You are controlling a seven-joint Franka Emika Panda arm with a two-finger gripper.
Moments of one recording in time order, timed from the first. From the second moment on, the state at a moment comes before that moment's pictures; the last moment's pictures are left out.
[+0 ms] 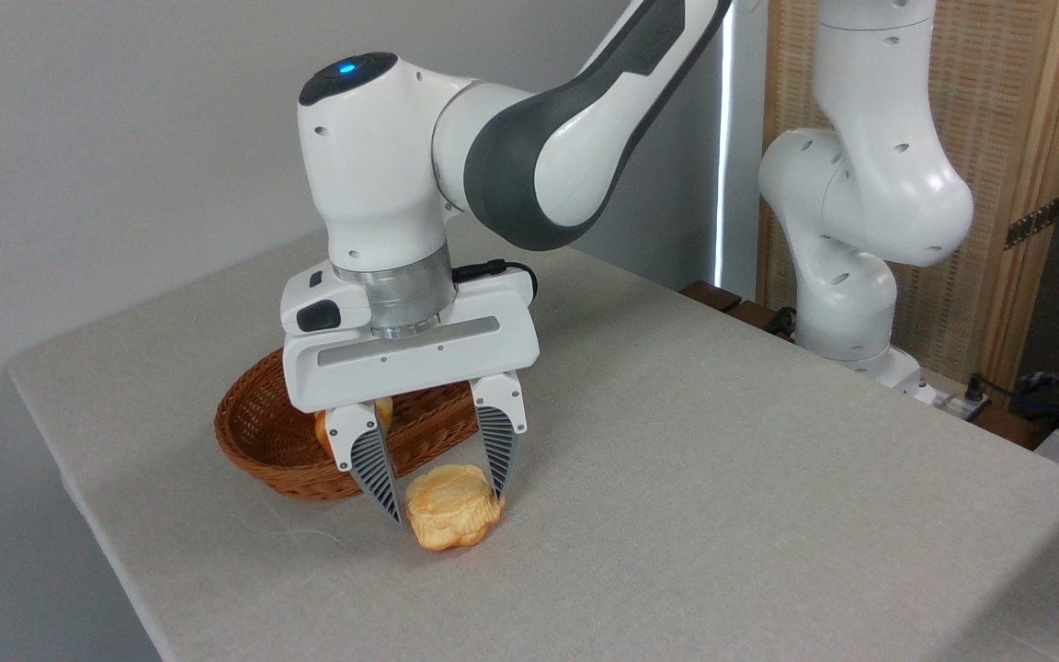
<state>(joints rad) -0.14 0.03 0.07 -2.04 0.04 2.10 -0.39</state>
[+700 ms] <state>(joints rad) -0.16 0.04 0.07 -2.06 0.10 2.12 -0.39</state>
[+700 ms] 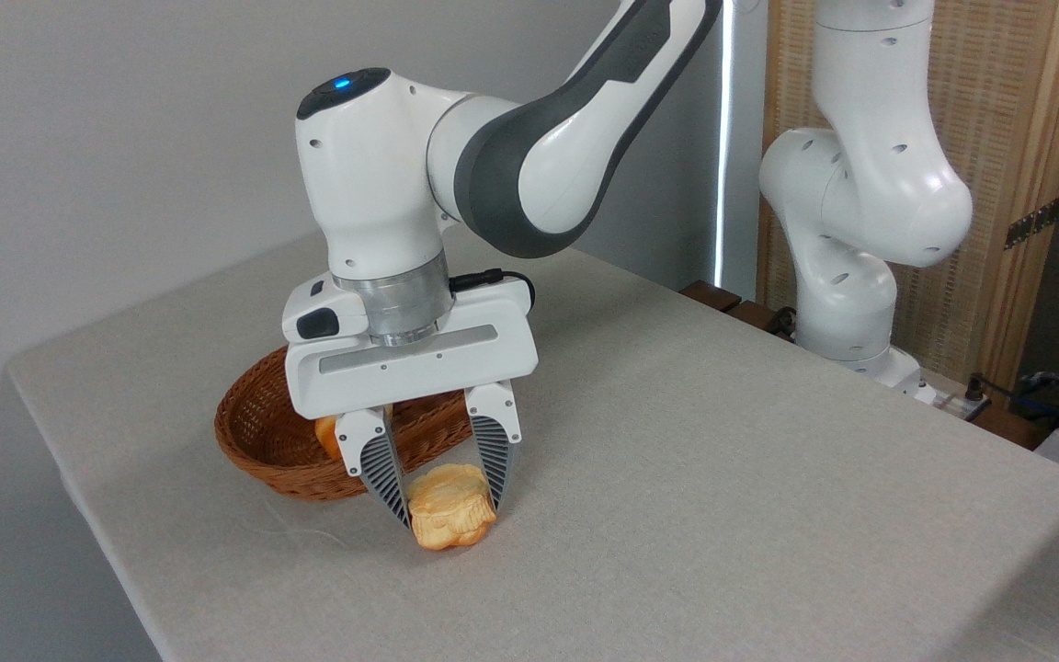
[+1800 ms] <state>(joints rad) -0.16 0.03 0.07 -2.05 0.10 2.12 -0.33</state>
